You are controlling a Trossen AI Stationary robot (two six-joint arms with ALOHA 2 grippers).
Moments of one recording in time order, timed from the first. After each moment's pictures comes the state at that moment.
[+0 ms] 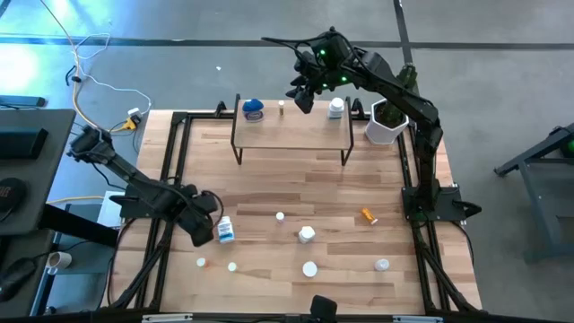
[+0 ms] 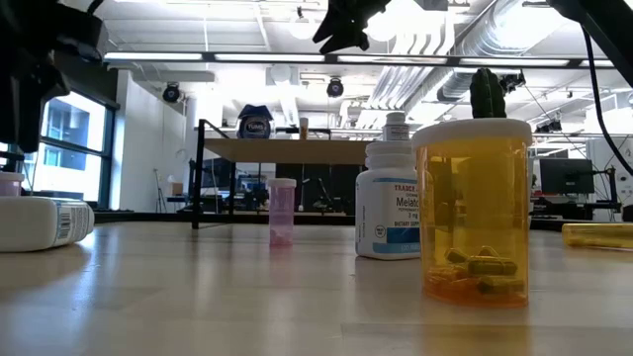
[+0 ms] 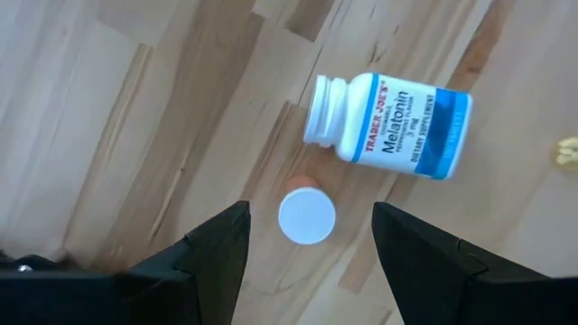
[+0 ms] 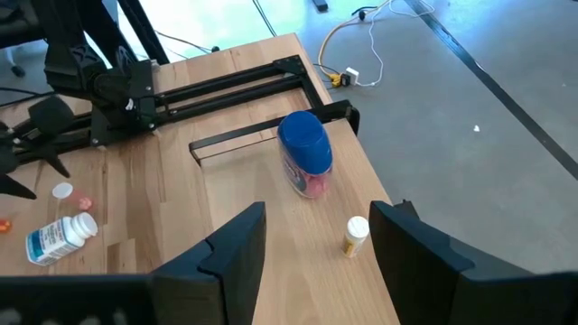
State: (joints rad) left arm -0.47 1.14 0.76 -1.07 -0.21 -1.03; right arm -0.53 1.97 2.36 -1.03 -0.22 -0.11
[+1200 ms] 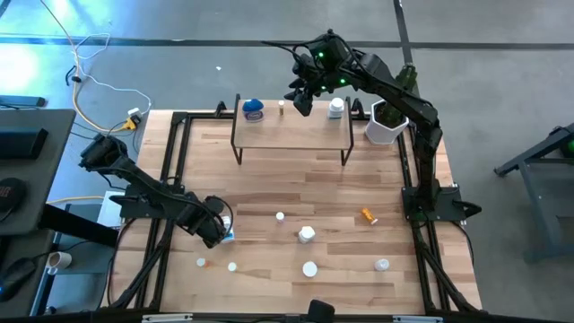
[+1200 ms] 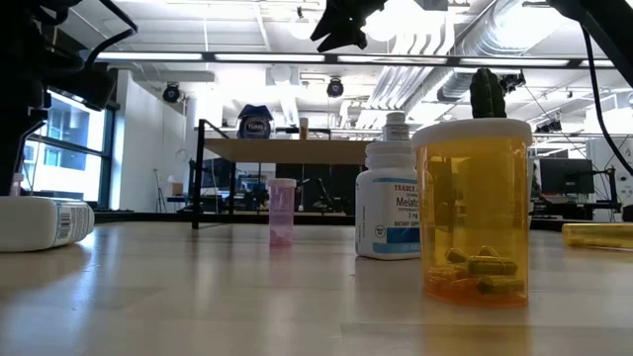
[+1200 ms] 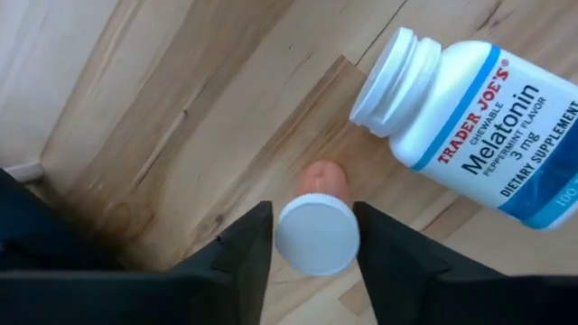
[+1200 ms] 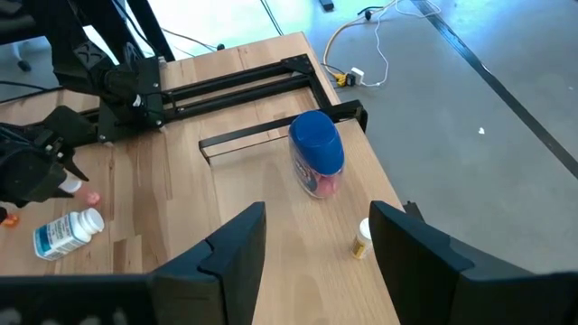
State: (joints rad) left arm -0.43 1.38 0.76 -1.05 -0.14 -1.25; right arm -0.51 1.97 2.36 -1.03 -0.22 -0.11
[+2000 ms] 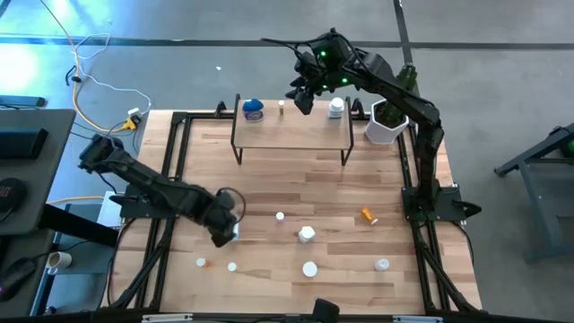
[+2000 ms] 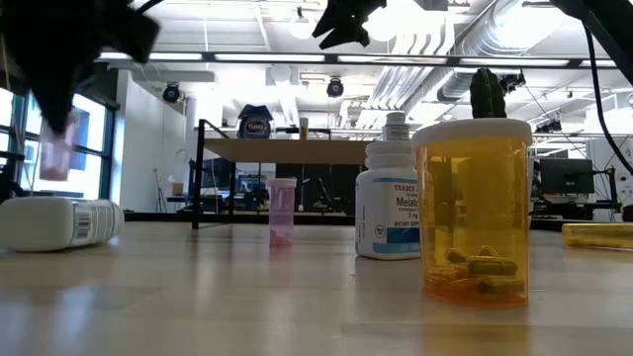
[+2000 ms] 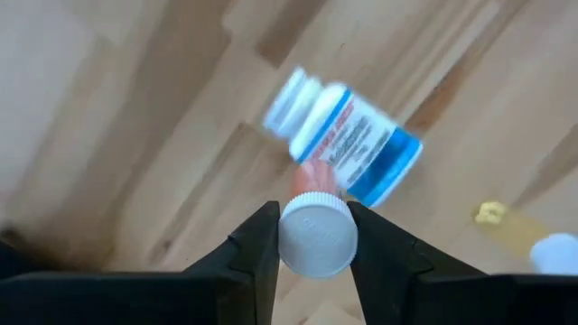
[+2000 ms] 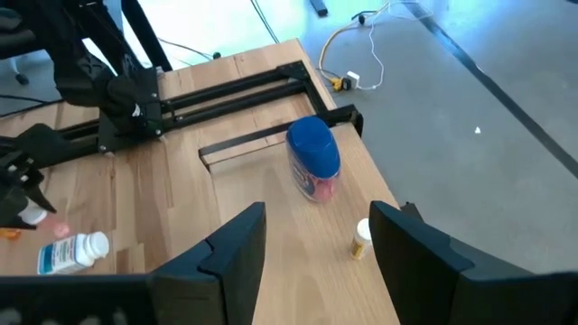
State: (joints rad) left arm -0.30 1.37 0.99 -1.11 -0.09 -1.05; right arm -0.51 1.96 2.36 -1.03 -0.21 -0.08
